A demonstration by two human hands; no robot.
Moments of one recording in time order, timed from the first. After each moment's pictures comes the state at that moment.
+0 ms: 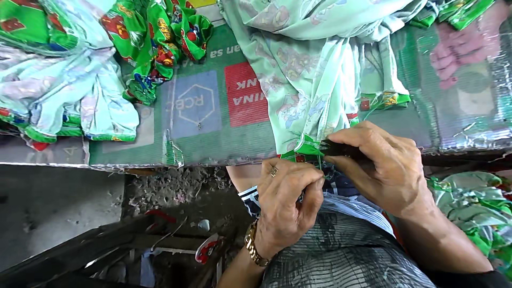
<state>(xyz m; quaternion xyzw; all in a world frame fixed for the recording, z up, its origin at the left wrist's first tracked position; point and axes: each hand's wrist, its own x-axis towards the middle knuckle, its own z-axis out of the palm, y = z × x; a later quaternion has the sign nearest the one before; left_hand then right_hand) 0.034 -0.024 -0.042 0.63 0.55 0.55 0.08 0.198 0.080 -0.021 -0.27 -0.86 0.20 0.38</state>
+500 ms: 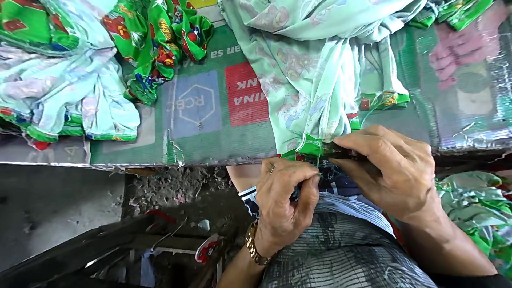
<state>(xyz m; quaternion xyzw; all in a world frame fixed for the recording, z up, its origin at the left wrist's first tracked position) 0.034 -0.025 -0.041 0.60 0.55 0.58 0.10 0.205 0.076 -0.020 -0.26 -0.88 0.13 0.38</state>
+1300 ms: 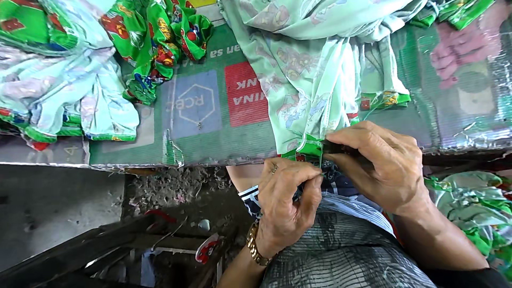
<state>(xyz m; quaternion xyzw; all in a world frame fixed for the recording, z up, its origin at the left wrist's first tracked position) 0.036 -0.023 -0.042 0.60 0.54 0.58 0.11 0.195 0.083 -0.022 -0.24 -0.87 0.17 0.40</state>
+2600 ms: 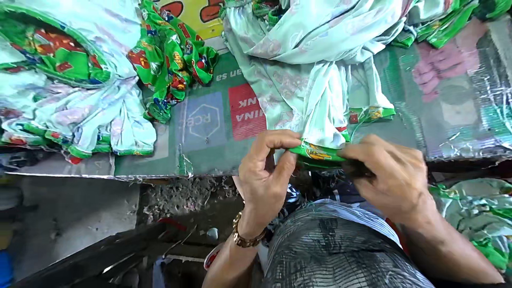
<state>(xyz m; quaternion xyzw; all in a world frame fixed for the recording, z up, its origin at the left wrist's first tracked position) 0.010 0.021 -0.005 0.56 0.49 0.62 0.25 0.212 0.084 -0.023 -0.28 -0.86 0.12 0.41</state>
